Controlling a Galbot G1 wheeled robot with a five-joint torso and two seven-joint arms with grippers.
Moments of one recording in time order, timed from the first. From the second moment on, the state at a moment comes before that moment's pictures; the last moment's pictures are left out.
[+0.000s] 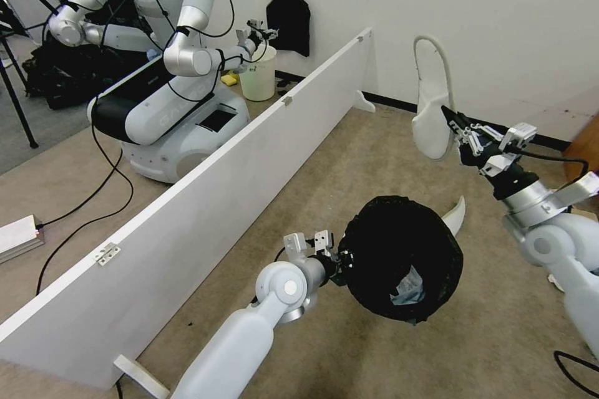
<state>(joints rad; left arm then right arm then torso) 0.88 -1.41 0.10 -1.68 -1.20 0.56 -0.41 -1.09 0.66 0.58 1.91 1.00 0.17 -0.37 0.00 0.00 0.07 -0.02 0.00</state>
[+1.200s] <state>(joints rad) 0.86 -1.44 0.06 -1.77 -1.28 0.55 -0.47 -1.30 0.70 0.52 2.03 0.88 0.14 -0.43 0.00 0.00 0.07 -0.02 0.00</state>
